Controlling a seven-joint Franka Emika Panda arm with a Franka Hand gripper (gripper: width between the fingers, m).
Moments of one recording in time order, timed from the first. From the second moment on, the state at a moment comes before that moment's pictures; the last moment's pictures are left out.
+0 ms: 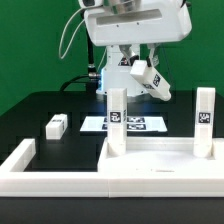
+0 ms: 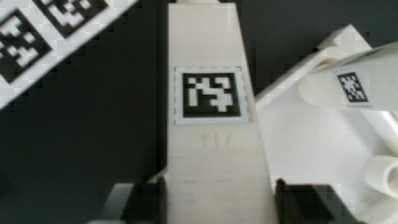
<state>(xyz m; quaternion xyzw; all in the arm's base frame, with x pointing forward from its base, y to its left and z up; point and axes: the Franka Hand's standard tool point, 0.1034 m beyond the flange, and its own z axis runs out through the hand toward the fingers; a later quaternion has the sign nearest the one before) 0.500 0.008 0.166 -0.93 0.35 0.09 0.09</state>
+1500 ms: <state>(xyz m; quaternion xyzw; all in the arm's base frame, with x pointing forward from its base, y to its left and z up) 0.613 0.078 0.191 -0.94 0.12 -0.31 0.02</state>
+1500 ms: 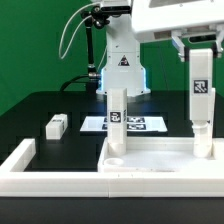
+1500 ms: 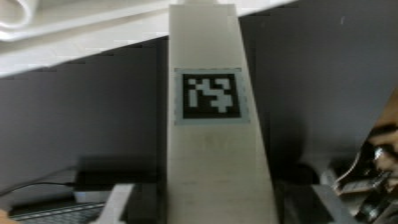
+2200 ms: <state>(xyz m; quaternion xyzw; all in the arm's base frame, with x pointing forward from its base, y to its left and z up) 0.624 0.115 0.163 -0.95 0.02 -0.31 -0.01</state>
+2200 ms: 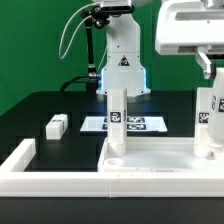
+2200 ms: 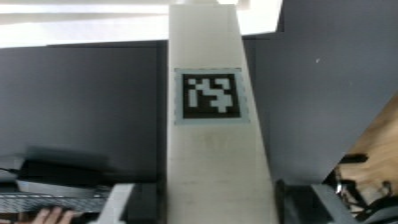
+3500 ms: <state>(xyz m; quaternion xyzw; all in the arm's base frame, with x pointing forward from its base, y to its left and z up) 0.628 0.110 0.143 -0.95 0.02 -0.31 -0.03</state>
